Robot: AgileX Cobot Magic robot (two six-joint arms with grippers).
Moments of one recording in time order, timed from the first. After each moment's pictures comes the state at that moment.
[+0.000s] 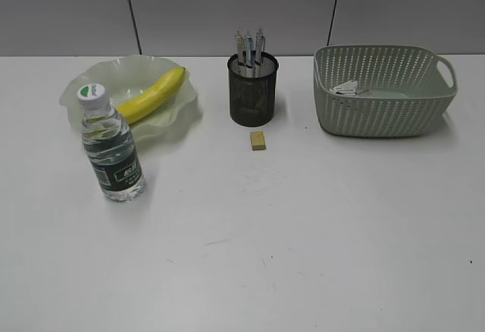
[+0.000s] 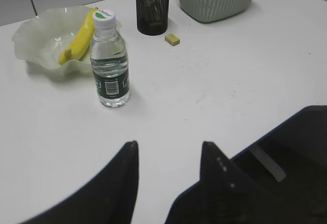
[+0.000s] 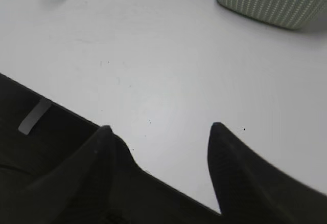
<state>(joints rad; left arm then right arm) -0.64 -0.01 -0.54 0.00 1.06 -0.08 0.48 0.16 -0.53 0.09 1.04 -0.05</state>
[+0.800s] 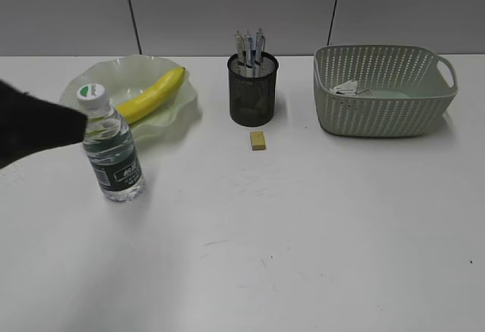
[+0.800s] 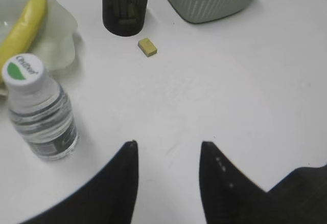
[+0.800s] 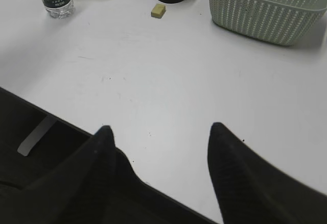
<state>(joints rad) -0.64 0.90 -0.70 -0.15 0.52 -0.08 0.48 0.02 -0.51 0.09 1.04 -0.03</state>
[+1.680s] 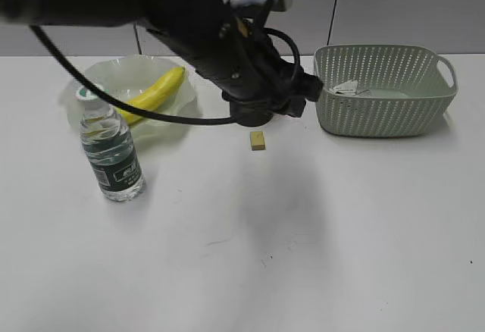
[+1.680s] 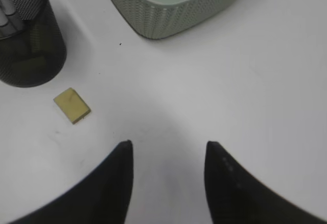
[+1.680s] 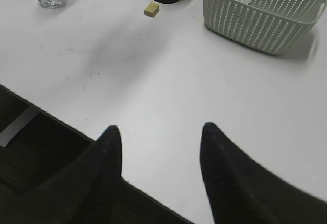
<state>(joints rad) -0.78 1.89 -1.43 -0.15 0.50 -0.10 0.48 0.02 -0.51 0.06 1.04 -0.11</state>
